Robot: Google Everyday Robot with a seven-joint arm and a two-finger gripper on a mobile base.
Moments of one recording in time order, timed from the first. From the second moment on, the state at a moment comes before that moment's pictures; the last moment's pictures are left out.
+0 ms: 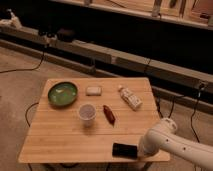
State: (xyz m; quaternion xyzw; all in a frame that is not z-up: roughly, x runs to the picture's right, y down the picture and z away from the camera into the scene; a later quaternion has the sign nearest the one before) arm 0.186 0.336 0.752 -0.33 -0.04 0.11 0.94
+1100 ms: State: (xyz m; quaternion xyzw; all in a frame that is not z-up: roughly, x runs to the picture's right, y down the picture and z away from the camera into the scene) arm 0.120 0.320 0.774 -0.34 -0.06 0.06 0.94
